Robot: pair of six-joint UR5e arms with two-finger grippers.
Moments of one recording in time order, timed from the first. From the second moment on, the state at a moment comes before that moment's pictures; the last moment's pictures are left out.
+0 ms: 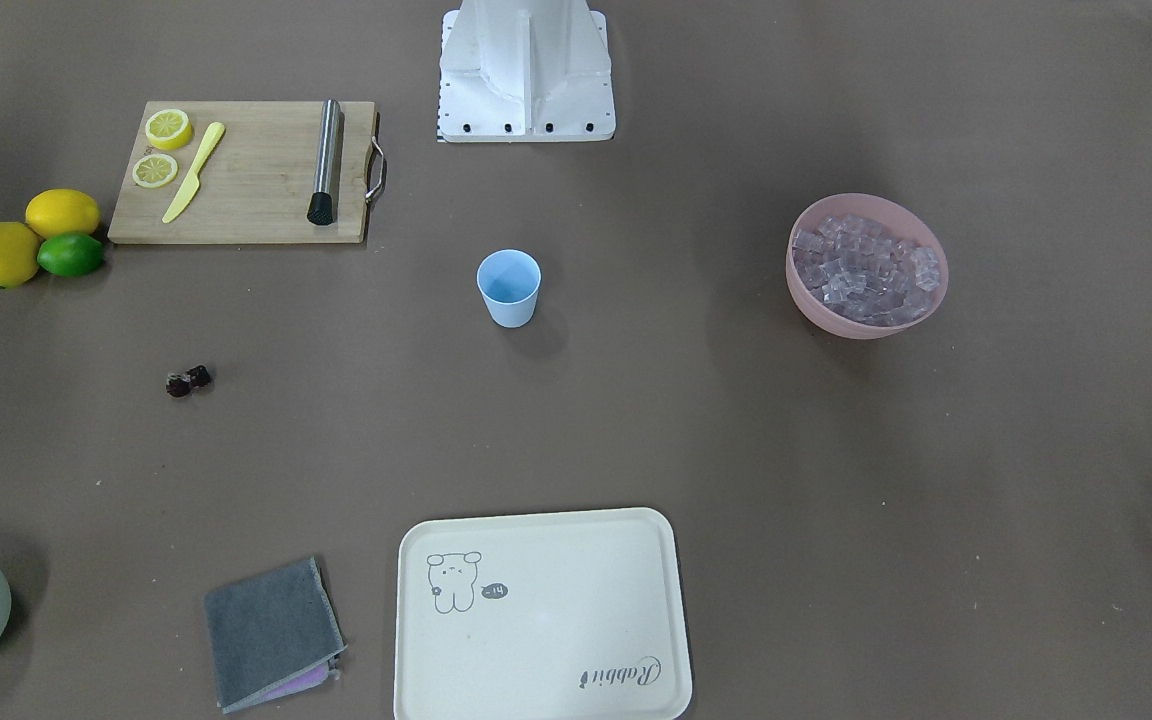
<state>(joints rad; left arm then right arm) -1.49 -1.52 -1.90 -1.46 -2.34 0.01 1.40 -1.67 1.84 -1.59 2.33 -0.17</state>
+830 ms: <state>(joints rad) -1.49 -1.52 -1.89 -1.46 -2.34 0.01 1.40 -1.67 1.84 -1.59 2.33 -0.17</state>
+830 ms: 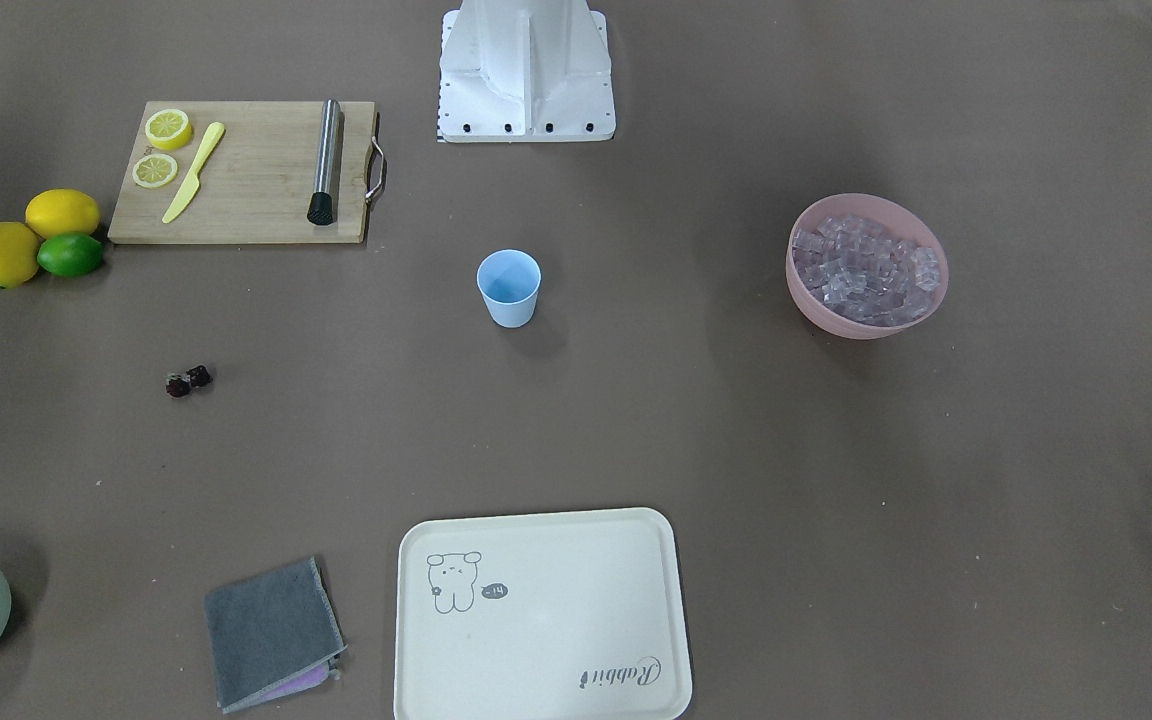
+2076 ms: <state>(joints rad) -1.42 -1.52 -1.93 -1.54 -2.33 -0.07 1.40 -1.68 1.84 -1.59 2.33 -0.17</state>
